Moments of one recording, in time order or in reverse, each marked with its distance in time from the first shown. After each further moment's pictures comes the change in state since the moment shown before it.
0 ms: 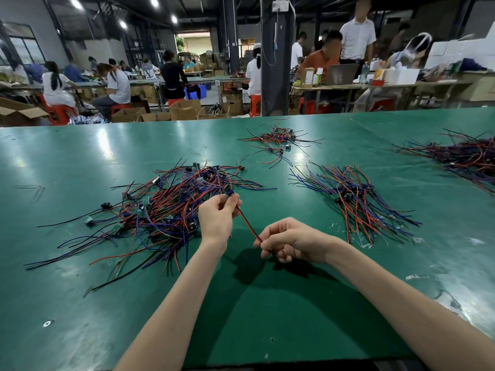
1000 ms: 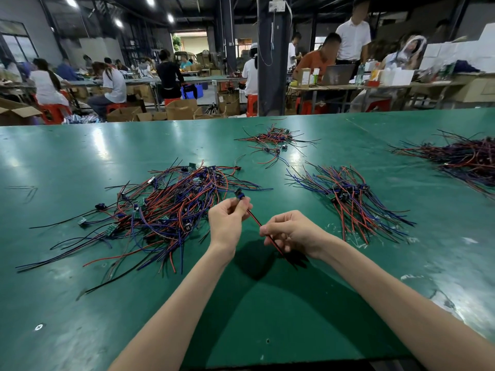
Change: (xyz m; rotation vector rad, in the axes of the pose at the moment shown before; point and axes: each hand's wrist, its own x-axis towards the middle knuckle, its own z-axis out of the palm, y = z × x) left_hand -0.015 -0.007 0.017 -0.085 -0.095 0.013; right_hand 0.007 0.002 -0.010 -0.018 0.258 -0.061
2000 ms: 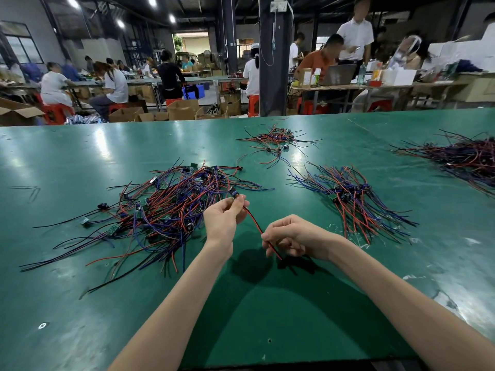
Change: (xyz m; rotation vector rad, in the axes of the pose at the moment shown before) left_hand -0.001 0.013 -0.003 -0.157 0.052 -0.135; right_hand -0.004 -0.002 -0.007 -0.097 -0.205 0.054
